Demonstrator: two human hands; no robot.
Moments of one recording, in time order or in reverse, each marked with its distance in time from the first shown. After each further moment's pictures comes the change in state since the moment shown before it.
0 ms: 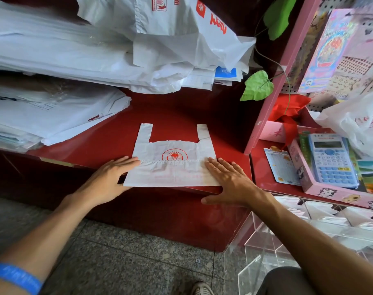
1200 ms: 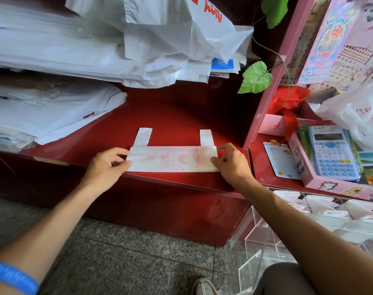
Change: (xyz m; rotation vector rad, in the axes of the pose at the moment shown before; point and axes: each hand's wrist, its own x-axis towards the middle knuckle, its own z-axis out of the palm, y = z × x) left_hand 0.009 0.028 -0.008 -0.491 0.265 -0.380; right_hand 0.023 -0.007 -0.010 0.632 0.486 0.394
